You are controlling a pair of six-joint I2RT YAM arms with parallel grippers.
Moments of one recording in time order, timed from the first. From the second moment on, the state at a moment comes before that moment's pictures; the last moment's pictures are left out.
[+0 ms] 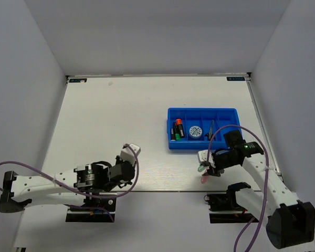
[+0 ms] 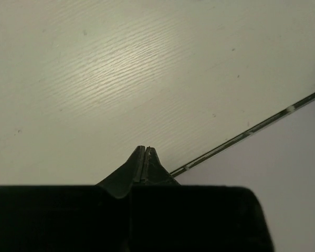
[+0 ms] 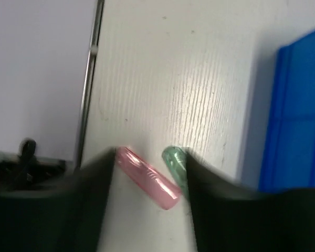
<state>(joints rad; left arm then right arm) -1.39 0.79 0.67 -0.75 -0.58 -0.68 0.25 0.88 0.62 -1.07 -0.87 -1.38</state>
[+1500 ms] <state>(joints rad) -1.39 0.60 0.50 -0.87 -0.59 -0.83 0.27 1.42 0.68 -0.98 -0.56 -1.97</state>
